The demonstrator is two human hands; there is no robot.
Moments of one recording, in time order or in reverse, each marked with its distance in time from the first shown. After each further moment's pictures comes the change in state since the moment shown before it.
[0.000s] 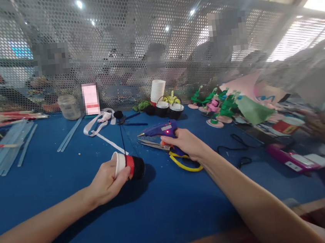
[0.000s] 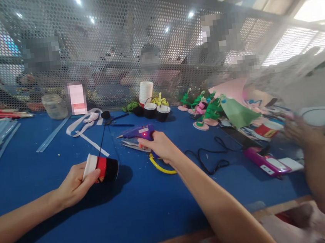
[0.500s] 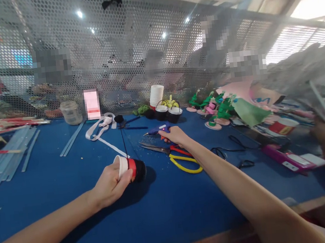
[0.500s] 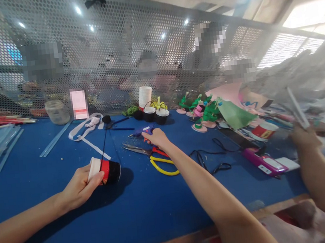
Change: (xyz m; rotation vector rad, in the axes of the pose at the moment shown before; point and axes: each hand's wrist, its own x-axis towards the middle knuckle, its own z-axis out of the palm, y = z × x) left_hand -0.001 0.002 -0.003 0.016 -0.053 -0.070; right_hand 0.064 0.037 -0.001 -0.328 0.118 0.123
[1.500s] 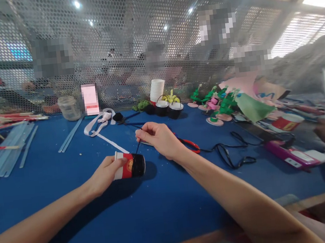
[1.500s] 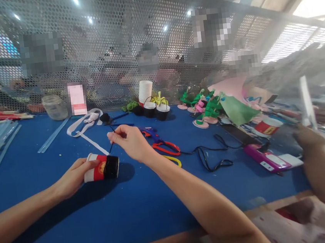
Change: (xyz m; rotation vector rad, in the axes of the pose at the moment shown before) left_hand 0.012 -0.003 0.000 -0.796 -0.012 -0.826; right_hand -0.073 -0.078 0.016 0.525 -0.142 -0.463
